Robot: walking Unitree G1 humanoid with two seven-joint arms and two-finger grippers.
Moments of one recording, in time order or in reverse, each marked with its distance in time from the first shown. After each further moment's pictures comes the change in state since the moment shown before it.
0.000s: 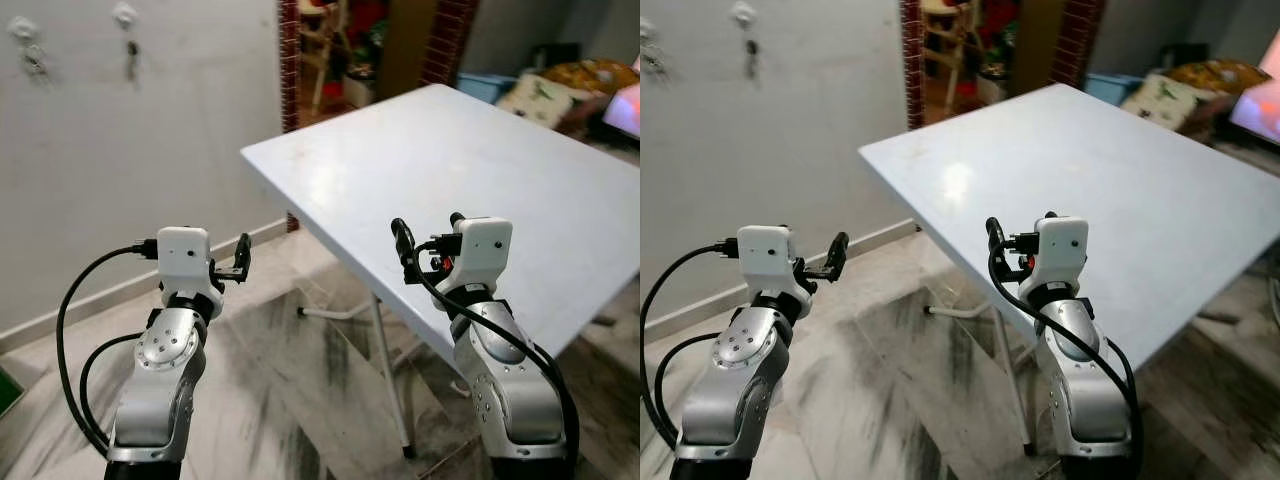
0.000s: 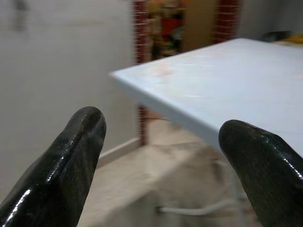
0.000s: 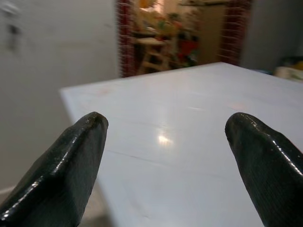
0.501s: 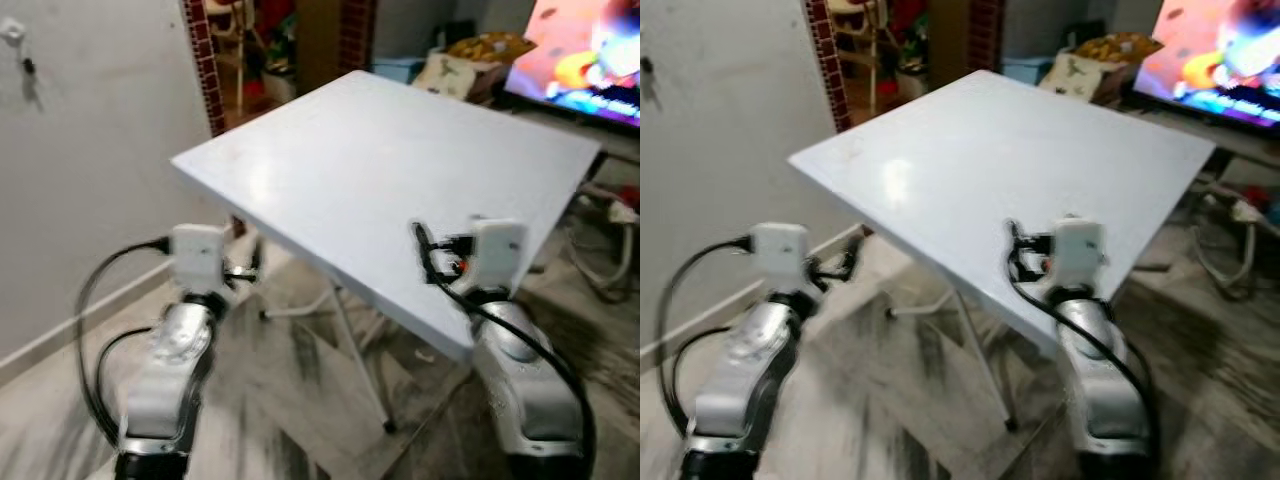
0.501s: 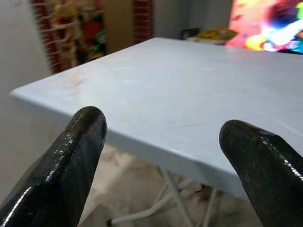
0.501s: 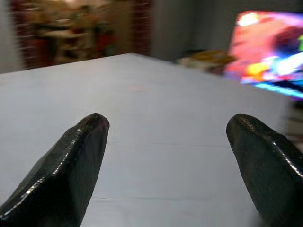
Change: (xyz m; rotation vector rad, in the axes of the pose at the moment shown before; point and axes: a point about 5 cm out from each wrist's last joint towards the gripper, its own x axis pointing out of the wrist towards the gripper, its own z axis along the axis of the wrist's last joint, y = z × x) left arm 0.003 0.001 -0.004 0.023 0.035 -0.054; right arm 0.001 -0.022 -0.004 -0.056 0.024 -0.107
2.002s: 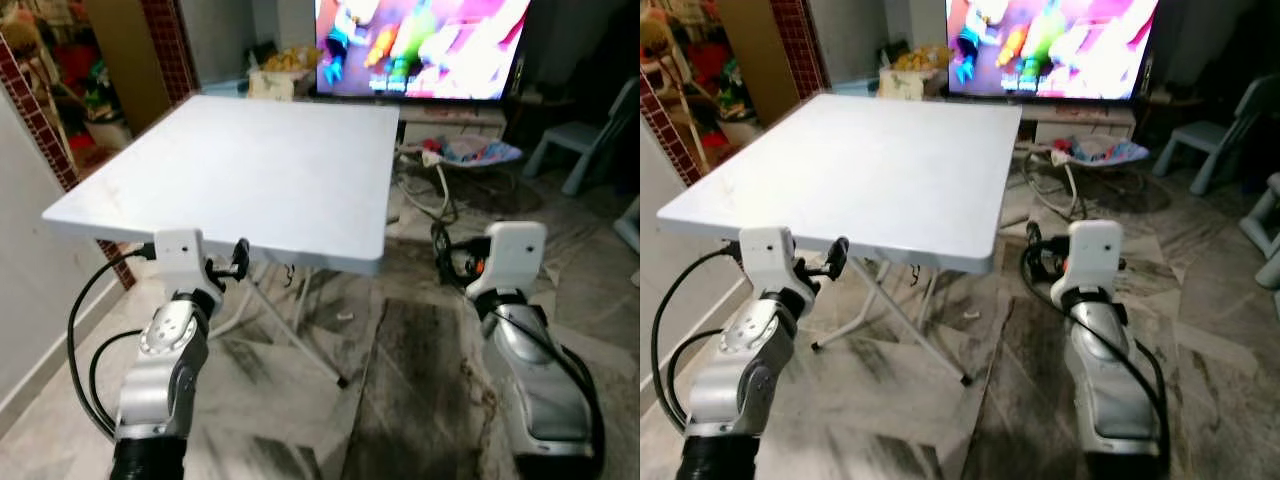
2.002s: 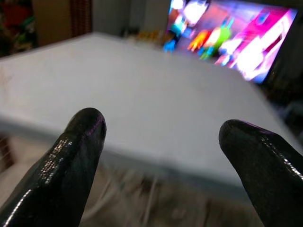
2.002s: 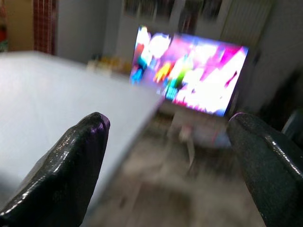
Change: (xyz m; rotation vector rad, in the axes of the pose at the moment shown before) left arm 0.034 0.000 0.027 -0.207 -0.041 0.104; right arm 0.016 0.005 0.039 -0.158 -0.182 0.004
